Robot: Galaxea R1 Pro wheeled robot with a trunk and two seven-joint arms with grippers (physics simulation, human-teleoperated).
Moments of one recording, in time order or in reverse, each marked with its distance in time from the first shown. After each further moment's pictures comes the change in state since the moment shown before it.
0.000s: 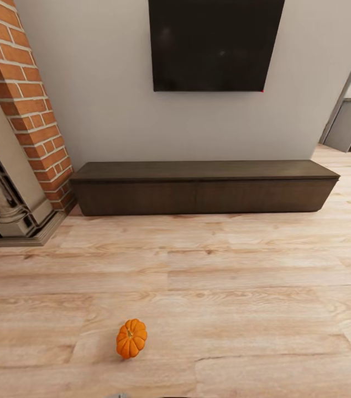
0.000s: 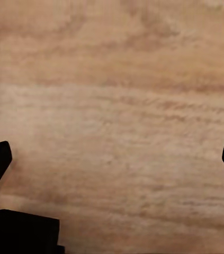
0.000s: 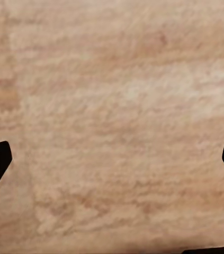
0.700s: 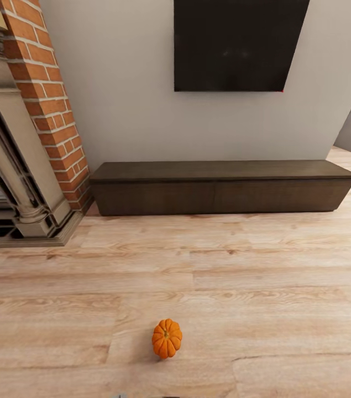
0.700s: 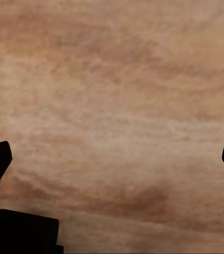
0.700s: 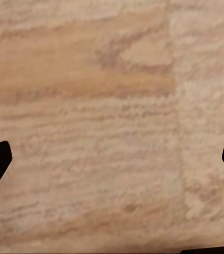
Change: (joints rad) left arm 0.000 -0.001 0.000 0.000 0.000 0.000 0.000; right arm 0.000 -0.001 0.000 0.000 0.003 0.003 -0.001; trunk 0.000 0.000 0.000
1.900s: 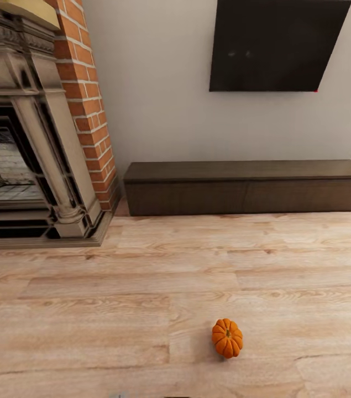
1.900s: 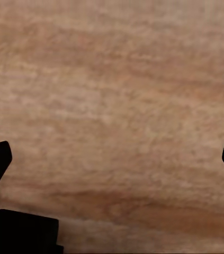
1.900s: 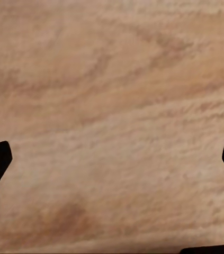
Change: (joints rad) left arm 0.000 0.000 0.000 0.000 0.000 0.000 0.000; right arm 0.000 0.001 0.000 0.001 0.000 0.002 -0.001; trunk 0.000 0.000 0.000
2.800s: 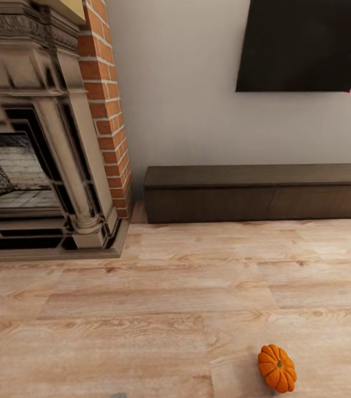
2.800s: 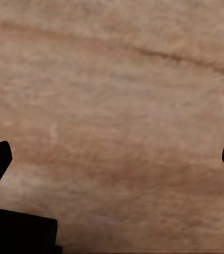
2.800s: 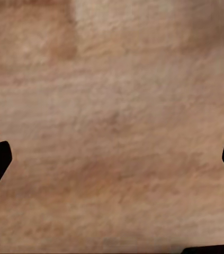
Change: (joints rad) left arm 0.000 -0.002 0.000 0.000 0.000 -0.001 0.000; right arm 0.001 0.003 0.000 0.000 0.000 0.000 0.001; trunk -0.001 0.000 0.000
